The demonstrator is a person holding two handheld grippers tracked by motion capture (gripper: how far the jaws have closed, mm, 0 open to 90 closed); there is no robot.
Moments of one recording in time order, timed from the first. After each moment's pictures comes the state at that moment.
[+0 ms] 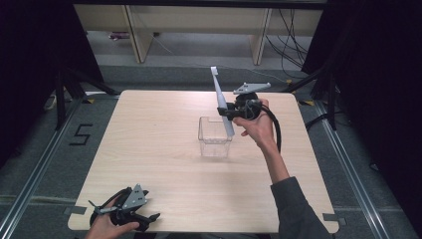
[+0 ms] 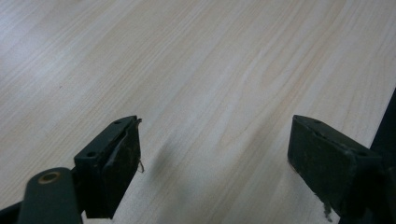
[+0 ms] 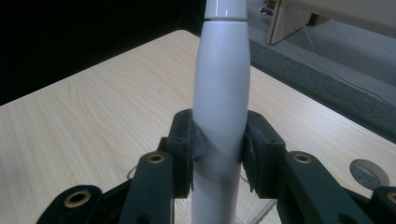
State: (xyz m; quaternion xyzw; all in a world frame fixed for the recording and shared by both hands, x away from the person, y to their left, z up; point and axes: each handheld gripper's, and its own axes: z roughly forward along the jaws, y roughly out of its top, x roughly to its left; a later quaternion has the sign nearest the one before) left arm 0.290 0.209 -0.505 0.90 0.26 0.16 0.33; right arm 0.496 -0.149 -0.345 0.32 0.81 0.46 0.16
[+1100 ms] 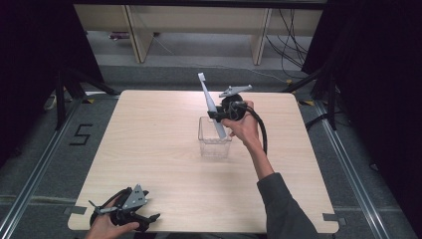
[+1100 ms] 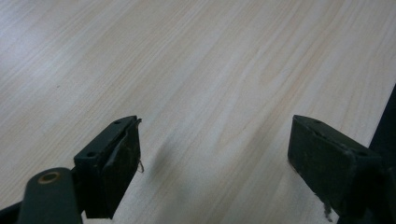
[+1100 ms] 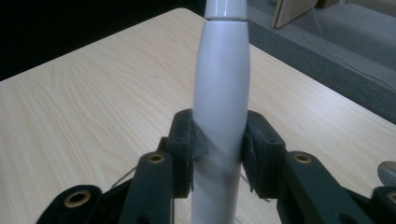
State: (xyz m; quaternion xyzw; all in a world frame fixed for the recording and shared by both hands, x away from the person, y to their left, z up) left arm 0.290 0.209 -0.505 0.90 0.25 0.15 0.33; right arm 0.516 -0.118 -0.373 0.32 0.83 0.43 0.15
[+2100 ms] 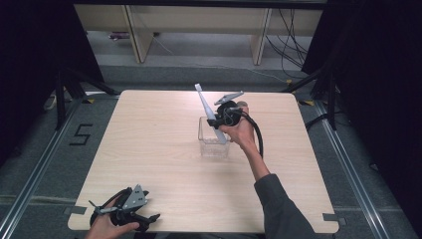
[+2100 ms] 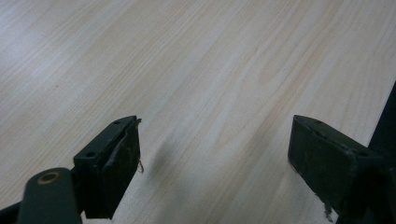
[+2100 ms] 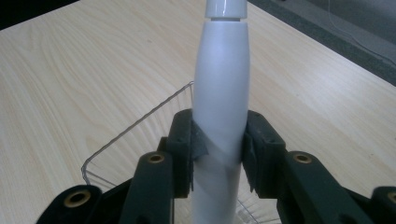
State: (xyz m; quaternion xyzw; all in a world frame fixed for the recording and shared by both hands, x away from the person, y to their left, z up) left arm 0.290 0.209 -0.505 0.90 0.25 0.15 0.32; right arm 0.523 -0.109 -0.404 0.33 0.85 0.38 0.14
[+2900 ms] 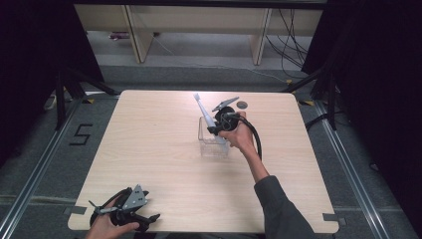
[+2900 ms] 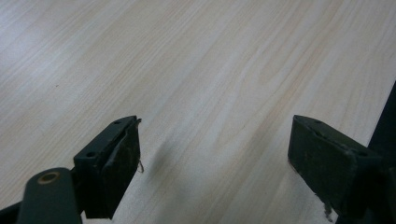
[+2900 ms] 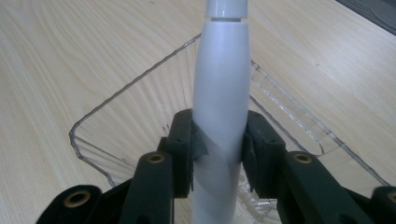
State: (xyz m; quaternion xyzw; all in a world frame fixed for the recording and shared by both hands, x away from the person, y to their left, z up) left arm 0.290 0.209 -0.506 0.90 0.25 0.15 0.32; right arm 0.522 -0.106 -0.423 0.33 0.87 0.34 0.12
